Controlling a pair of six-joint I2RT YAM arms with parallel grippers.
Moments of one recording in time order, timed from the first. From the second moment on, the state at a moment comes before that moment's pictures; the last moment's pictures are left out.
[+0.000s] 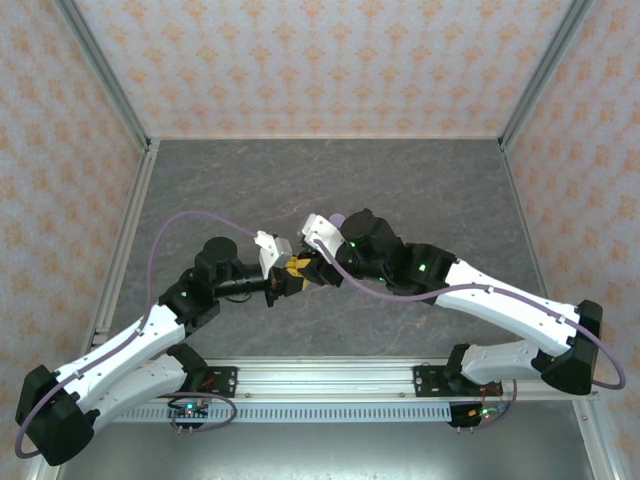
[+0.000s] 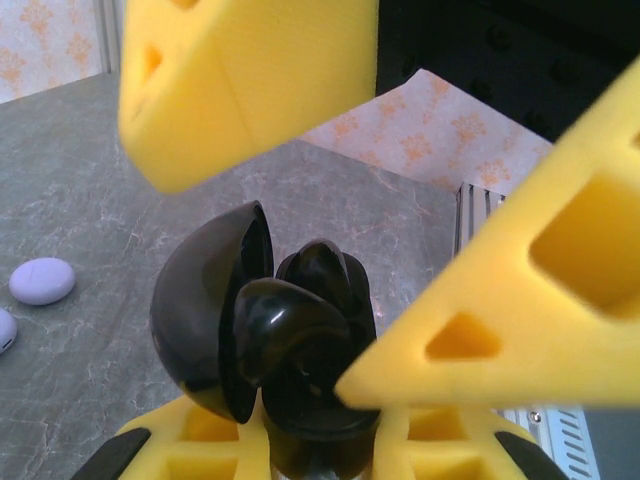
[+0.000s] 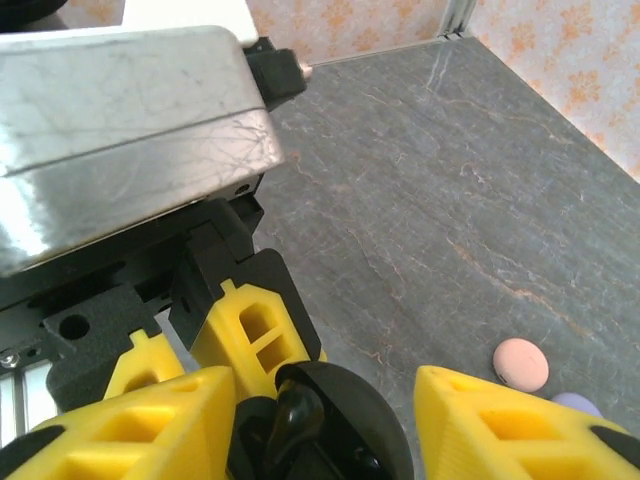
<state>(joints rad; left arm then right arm) -0.62 0.85 0.55 0.04 0.60 -0.06 1.04 1.20 1.18 -0.48 -0.02 -0.12</state>
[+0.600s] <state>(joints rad) -0.65 0.85 0.56 -0.01 0.55 0.02 0.80 1.15 1.16 -0.48 -0.31 0.21</state>
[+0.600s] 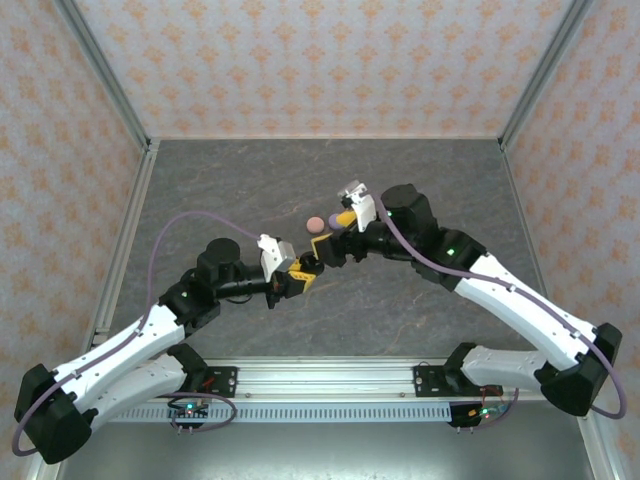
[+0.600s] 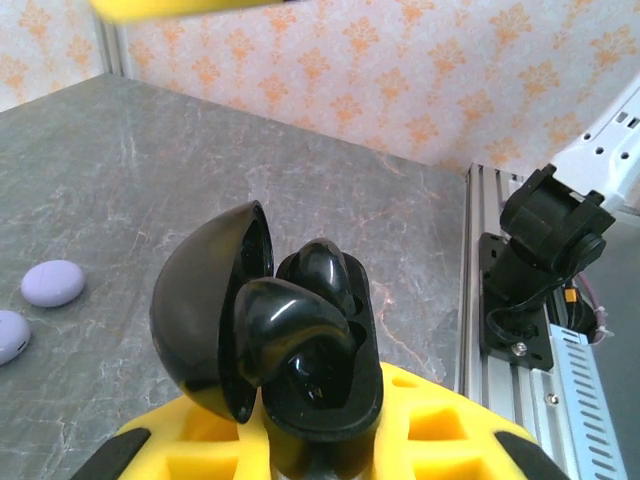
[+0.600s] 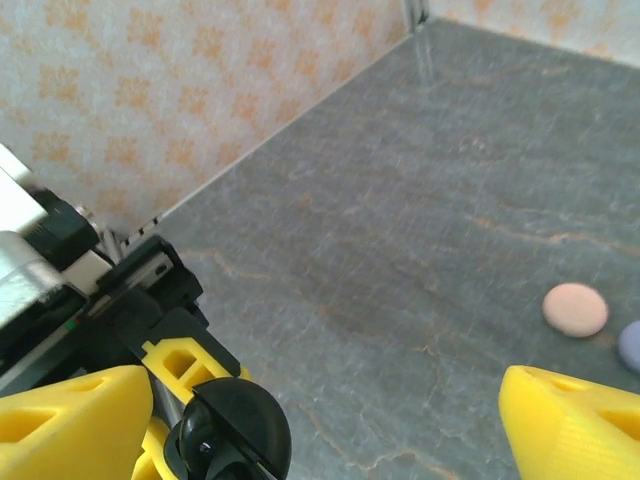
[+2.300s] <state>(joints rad) -0.65 0.86 0.60 -0.06 0.47 0.11 0.79 1.21 1.15 -0.55 -0.39 0.26</state>
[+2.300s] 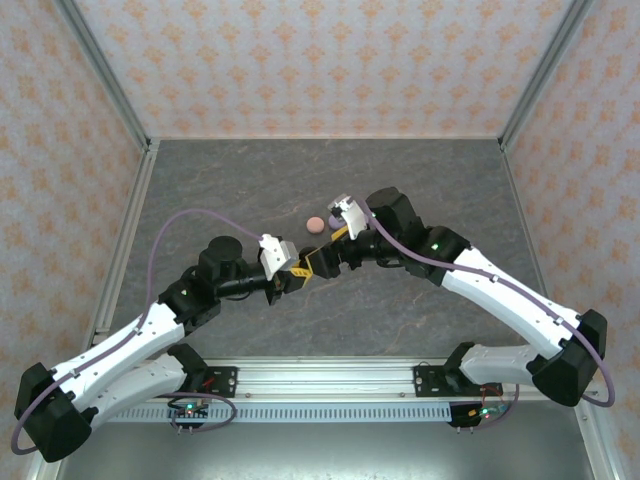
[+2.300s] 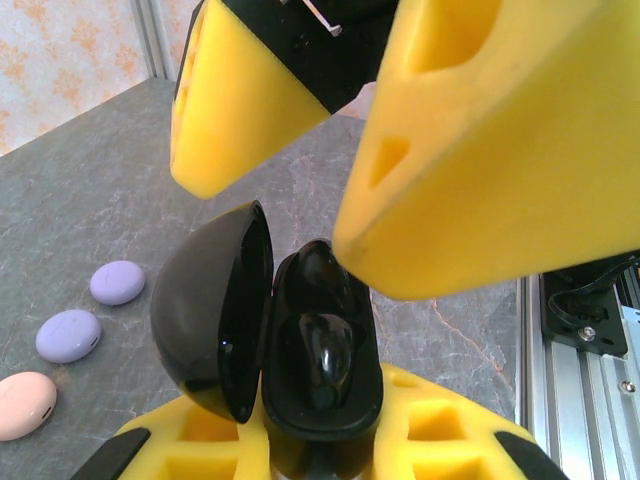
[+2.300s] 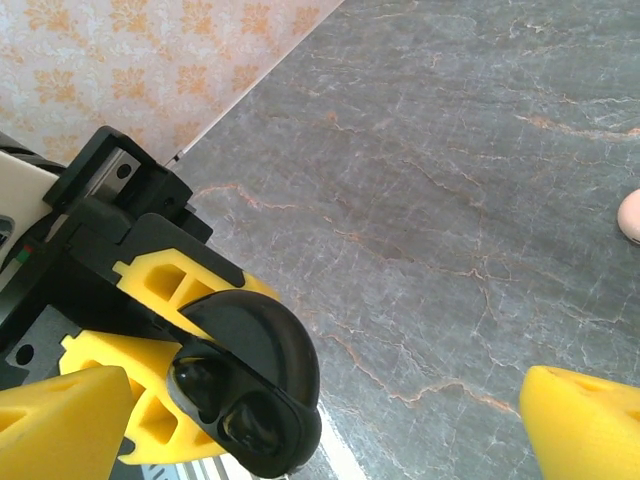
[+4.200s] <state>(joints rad) -0.66 1.24 0.65 -0.02 0.37 -0.12 0.68 1.02 0.93 -0.60 0.19 0.48</state>
